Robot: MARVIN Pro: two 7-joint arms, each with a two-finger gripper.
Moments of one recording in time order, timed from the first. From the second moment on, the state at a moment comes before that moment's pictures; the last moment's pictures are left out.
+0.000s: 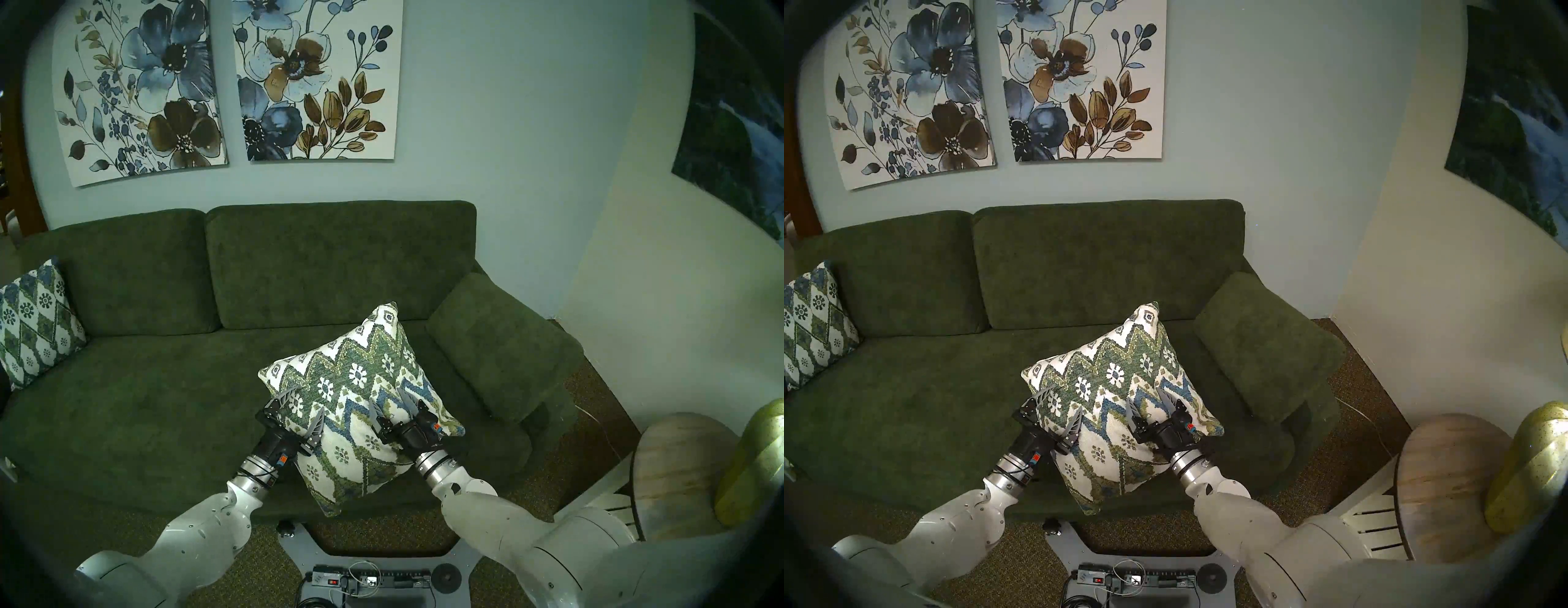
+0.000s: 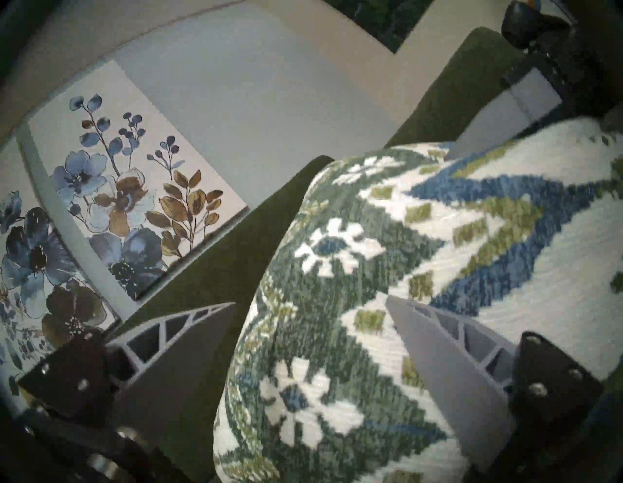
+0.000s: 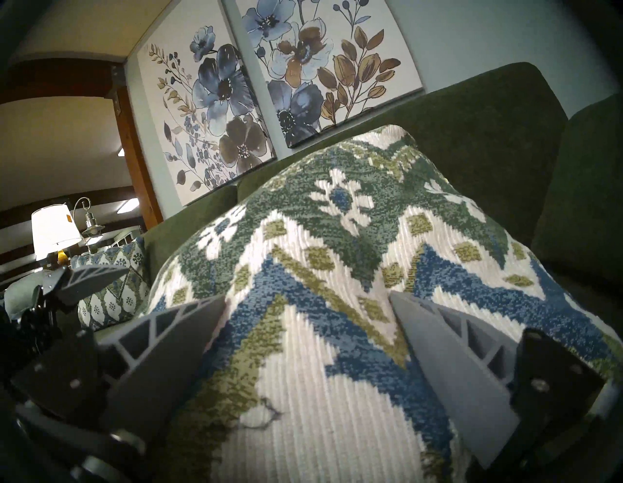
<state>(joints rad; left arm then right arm) 1.51 -1.18 -1.11 -0.70 0.72 -0.86 0.70 -1.24 -1.59 1.10 -0.28 0.77 -0.88 0.81</state>
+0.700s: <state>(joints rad) 1.41 -1.33 -1.12 -0.51 0.65 -0.83 0.68 -1.23 -1.55 1.10 -0.26 0.78 -0.88 0.87</state>
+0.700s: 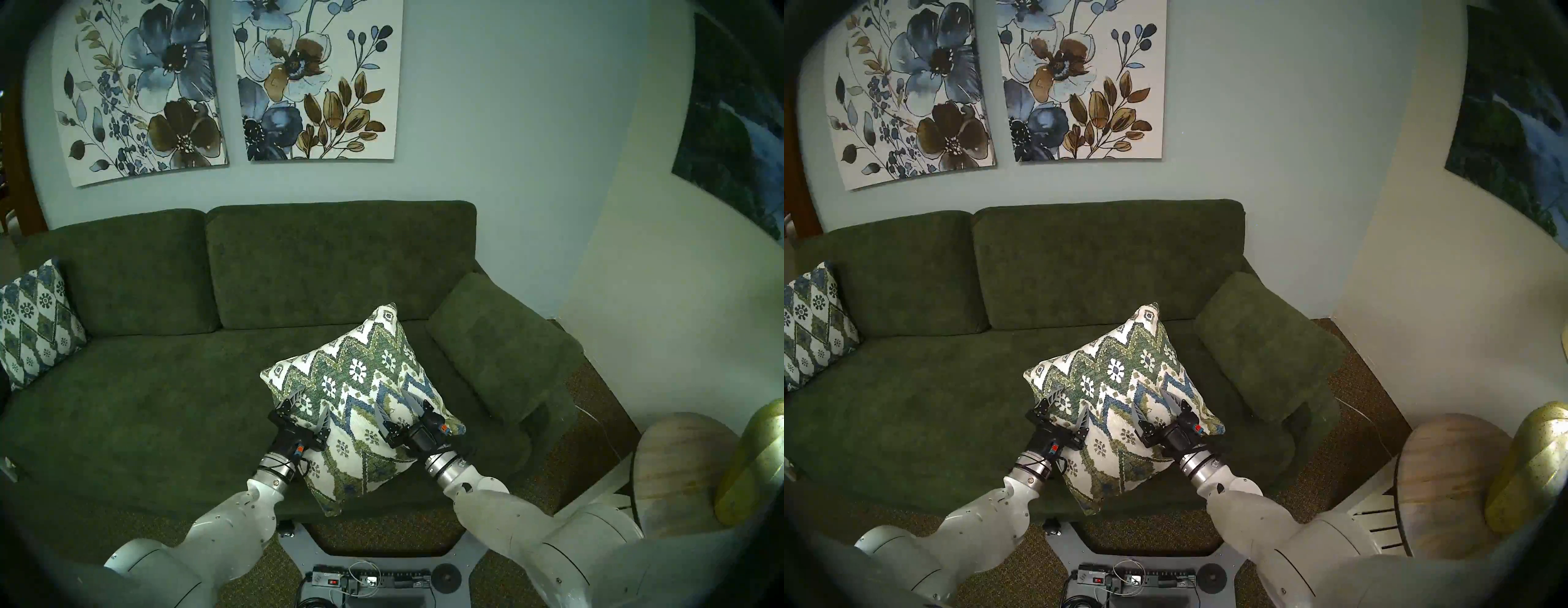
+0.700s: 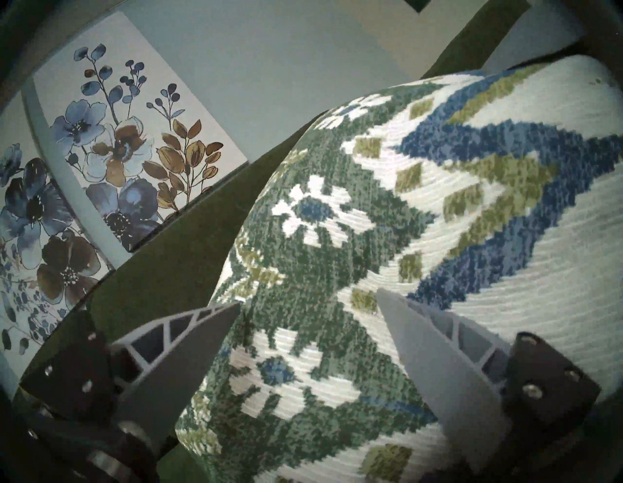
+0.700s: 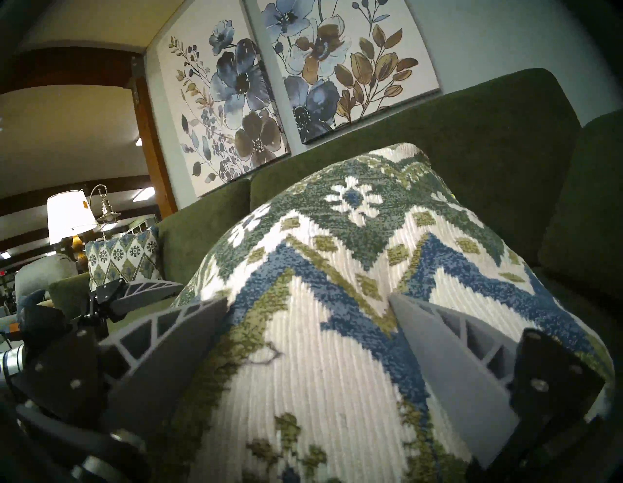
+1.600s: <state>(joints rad) 1.43 -1.41 -1.12 -0.43 0.58 -0.87 0.75 -1.24 -1.57 1.10 -0.20 0.81 -0.88 0.84</state>
